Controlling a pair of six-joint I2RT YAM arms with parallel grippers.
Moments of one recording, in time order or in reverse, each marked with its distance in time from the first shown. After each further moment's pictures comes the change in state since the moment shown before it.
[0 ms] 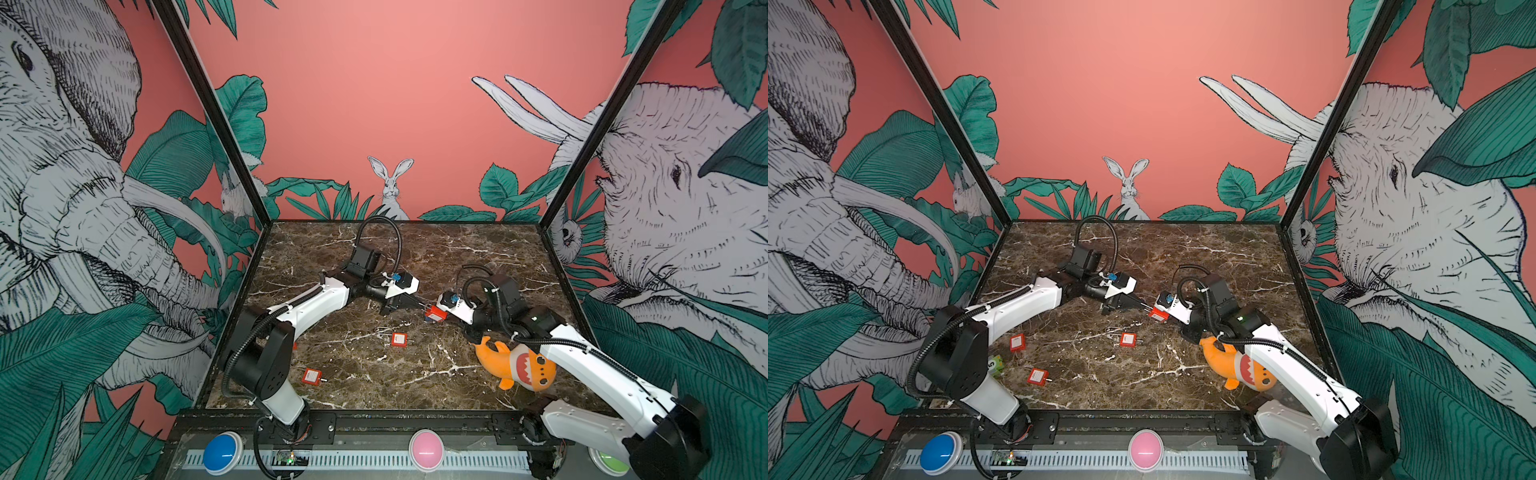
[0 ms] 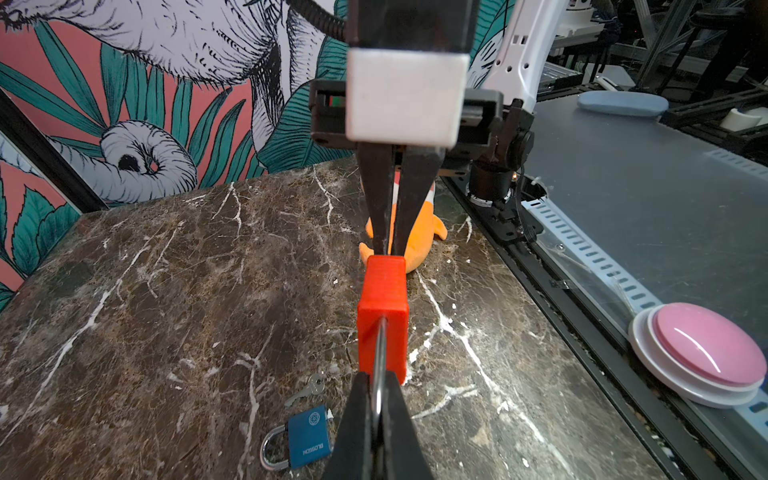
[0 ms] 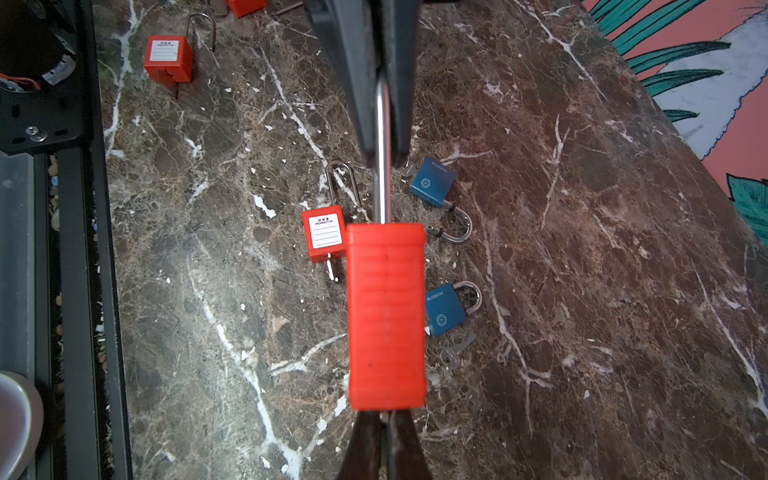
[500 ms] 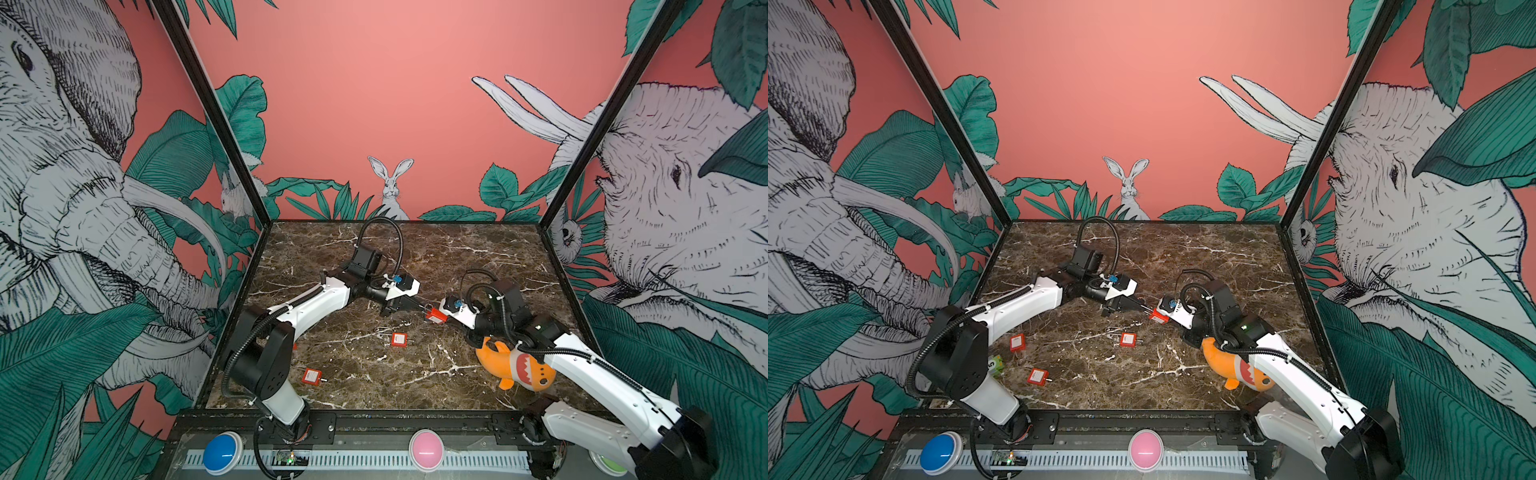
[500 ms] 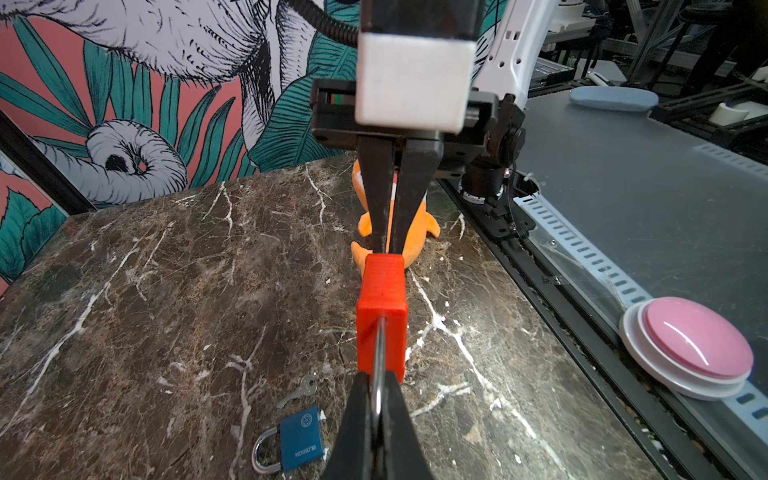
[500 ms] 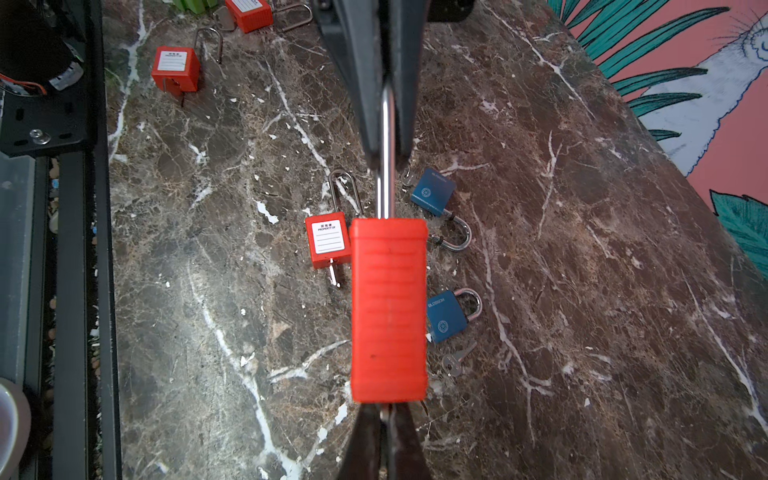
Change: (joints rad) left arm -0.006 0.000 0.010 -0.050 -0.002 0.041; right arm -0.007 -0.060 -0.070 0.060 -0.012 0.001
